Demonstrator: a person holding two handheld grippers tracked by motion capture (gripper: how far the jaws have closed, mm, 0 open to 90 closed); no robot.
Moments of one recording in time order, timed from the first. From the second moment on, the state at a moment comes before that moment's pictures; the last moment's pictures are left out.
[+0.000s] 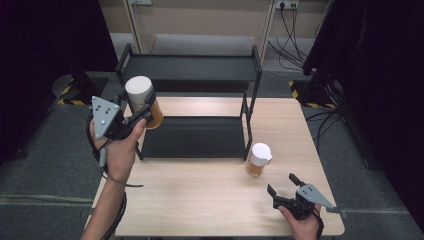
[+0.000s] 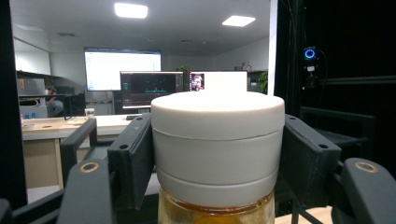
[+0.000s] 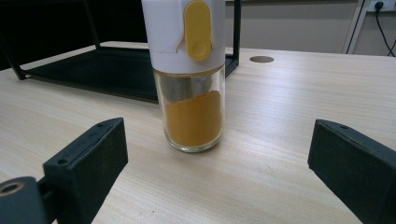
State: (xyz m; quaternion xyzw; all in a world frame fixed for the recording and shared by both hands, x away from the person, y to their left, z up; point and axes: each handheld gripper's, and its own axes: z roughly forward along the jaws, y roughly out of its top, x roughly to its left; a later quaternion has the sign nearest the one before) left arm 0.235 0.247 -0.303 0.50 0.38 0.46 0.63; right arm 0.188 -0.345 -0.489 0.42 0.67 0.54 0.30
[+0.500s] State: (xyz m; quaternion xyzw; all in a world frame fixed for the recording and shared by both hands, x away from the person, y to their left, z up) left arm 0.245 0.246 -0.285 0.49 0.39 0.47 0.62; right arm 0.188 -0.345 -0.489 0.42 0.67 0.54 0.30
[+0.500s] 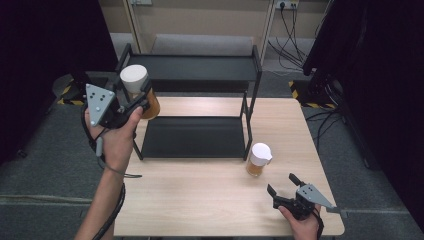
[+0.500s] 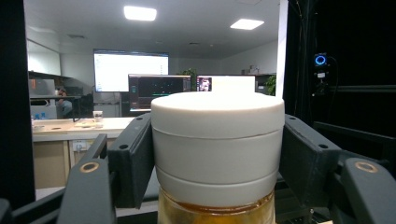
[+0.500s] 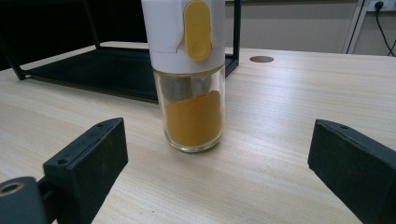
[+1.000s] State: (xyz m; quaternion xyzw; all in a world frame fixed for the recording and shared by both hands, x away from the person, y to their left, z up) left arm 0.256 0.247 -0.268 0.49 0.40 0.48 0.61; right arm 0.189 -0.345 -0.489 0.42 0.67 0.54 0.29
